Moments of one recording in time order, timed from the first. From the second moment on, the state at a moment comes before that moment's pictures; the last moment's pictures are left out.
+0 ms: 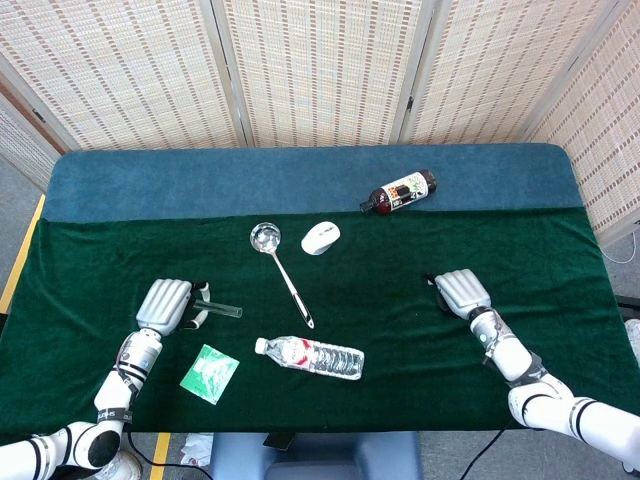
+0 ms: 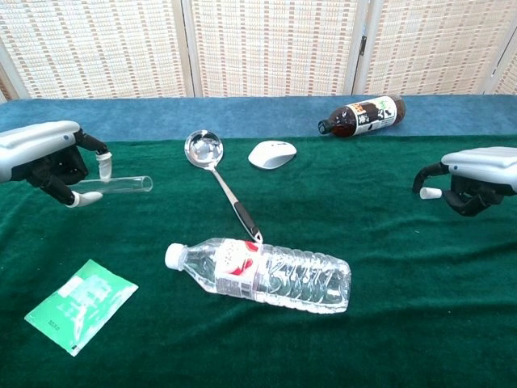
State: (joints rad) left arm -0.58 -1.45 -0.14 -1.52 1.14 1.05 0.25; right arm 0.64 -1.44 0.11 -1.24 -1.16 0.69 -0.19
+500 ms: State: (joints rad) left arm -0.58 -1.47 -0.14 -1.50 1.14 1.04 0.24; right arm 0.61 -1.39 0.09 -1.26 -1.11 0.74 -0.22
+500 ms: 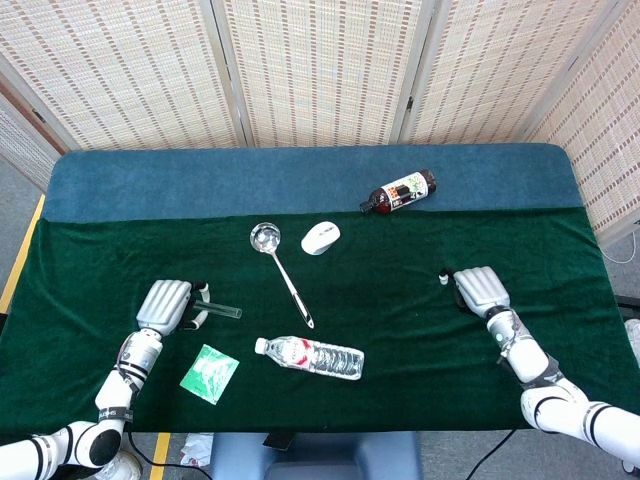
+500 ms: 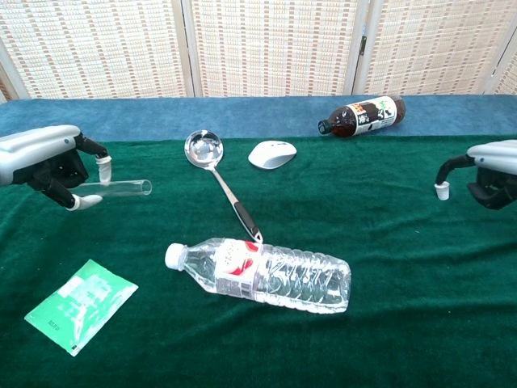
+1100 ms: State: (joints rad) left arm -0.58 -1.46 -0.15 -1.50 1.13 1.04 0.23; right arm 0.58 -1.34 0.10 -1.33 -1.17 0.83 -0.14
